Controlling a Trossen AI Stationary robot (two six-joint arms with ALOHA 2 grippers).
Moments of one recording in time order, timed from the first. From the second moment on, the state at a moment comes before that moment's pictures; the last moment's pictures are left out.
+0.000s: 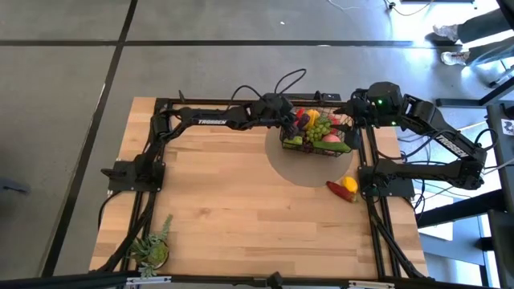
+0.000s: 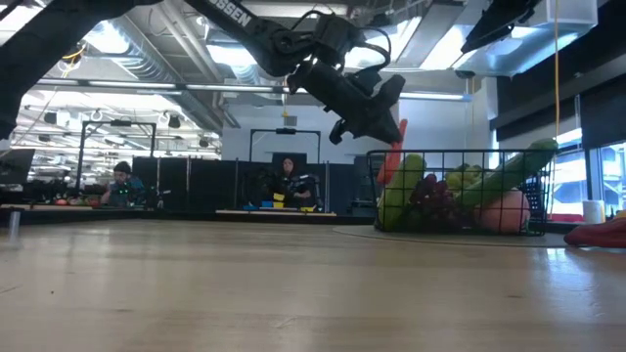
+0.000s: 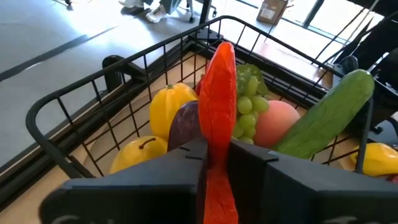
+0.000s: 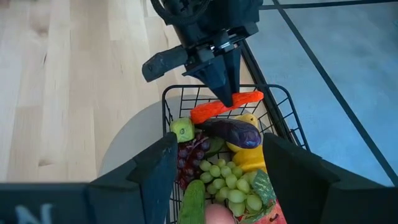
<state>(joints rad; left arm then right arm) 0.34 2.10 1.62 0.12 -0.06 -0.26 -0.52 0.89 1.21 -0.99 -0.10 -0.27</state>
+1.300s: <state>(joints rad) 0.28 1.85 1.62 -0.14 -0.05 -0.04 -0.48 0.90 1.41 -1.51 -0.16 -0.11</state>
